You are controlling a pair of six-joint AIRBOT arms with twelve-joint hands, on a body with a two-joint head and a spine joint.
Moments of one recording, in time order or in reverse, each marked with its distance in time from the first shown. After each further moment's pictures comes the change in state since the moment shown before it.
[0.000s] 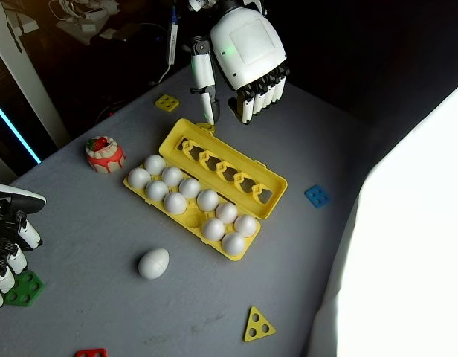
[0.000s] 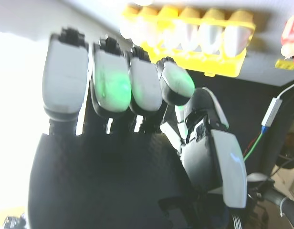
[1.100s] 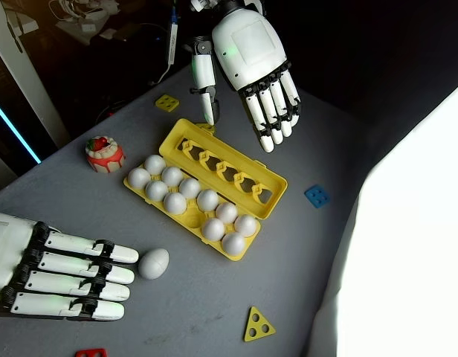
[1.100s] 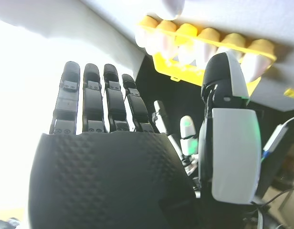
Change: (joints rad) left arm -0.007 0.000 0.008 -0.002 0.011 -0.007; right arm 0.021 -0.193 0.157 0.373 0.031 -0.346
